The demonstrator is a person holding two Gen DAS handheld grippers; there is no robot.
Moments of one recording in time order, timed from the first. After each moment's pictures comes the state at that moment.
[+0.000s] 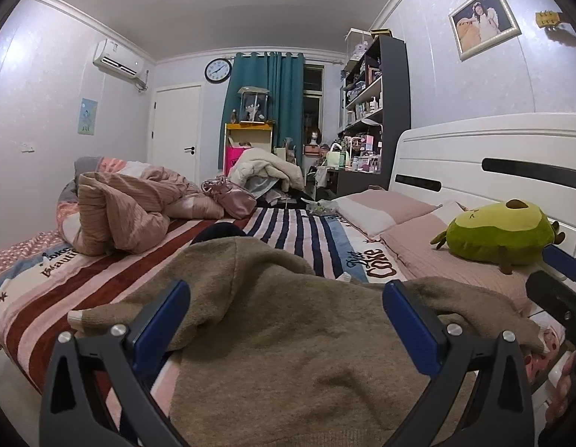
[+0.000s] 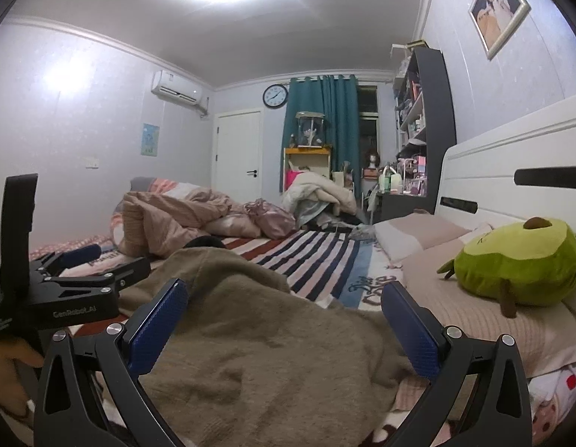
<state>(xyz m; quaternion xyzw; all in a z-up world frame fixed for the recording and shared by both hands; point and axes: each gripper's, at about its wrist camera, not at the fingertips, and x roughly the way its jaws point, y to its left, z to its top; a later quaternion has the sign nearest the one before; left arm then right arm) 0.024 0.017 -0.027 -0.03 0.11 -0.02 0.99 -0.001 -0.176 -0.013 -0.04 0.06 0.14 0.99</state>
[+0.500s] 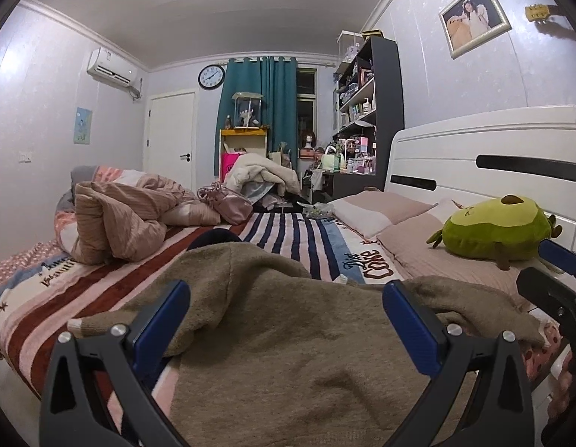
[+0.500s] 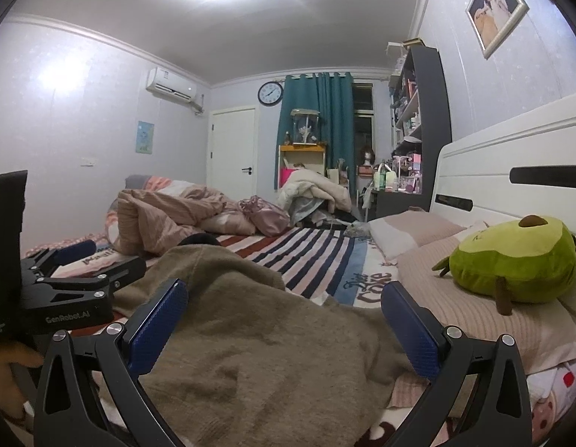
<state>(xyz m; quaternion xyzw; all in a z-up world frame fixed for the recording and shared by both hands) 0.019 0.012 -0.026 -0.01 0.11 -0.03 0.99 -0.001 -0.177 -0.012 -0.04 0.07 0.13 0.99</state>
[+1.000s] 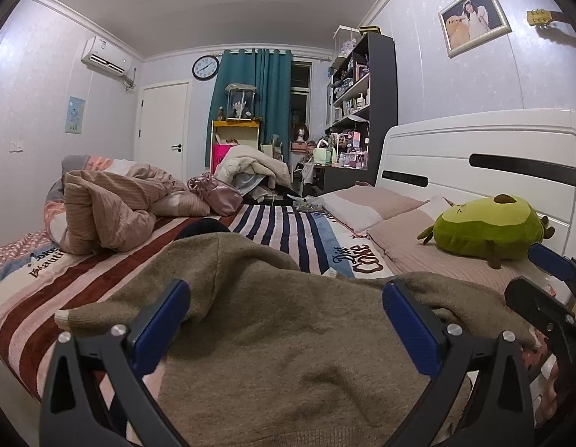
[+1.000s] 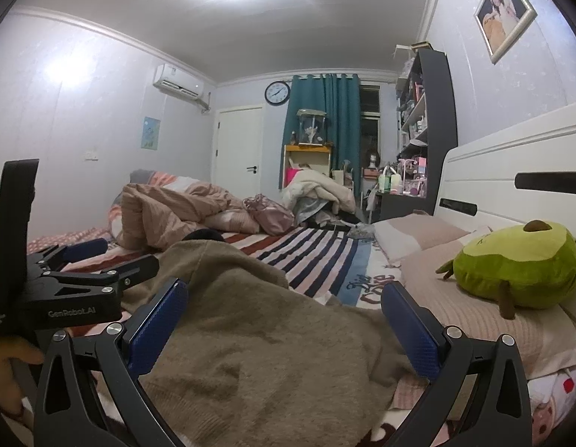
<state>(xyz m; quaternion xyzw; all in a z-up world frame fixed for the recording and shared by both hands) 0.026 0.012 -0.032 -0.02 0.12 -0.05 0.99 -0.001 -0.175 -0.016 -0.05 0.07 0.14 0.99</state>
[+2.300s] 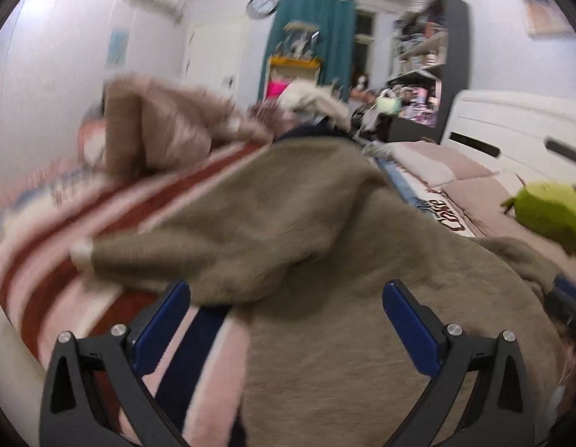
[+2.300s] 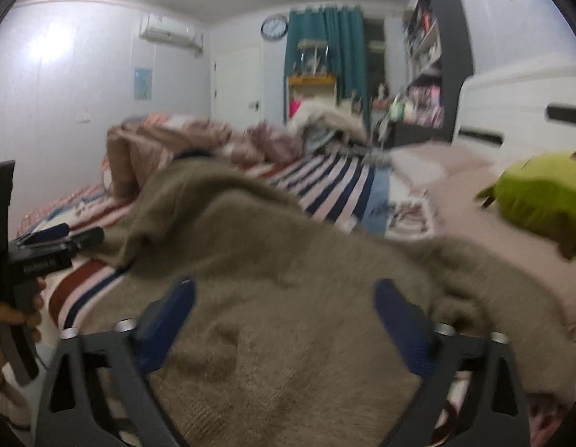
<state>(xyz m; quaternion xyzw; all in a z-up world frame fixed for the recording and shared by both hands) 0.115 0.143 -0.128 -0.10 0.25 0.04 0.96 0.103 -0.142 -0.097 -0.04 0.22 0.16 0.96</state>
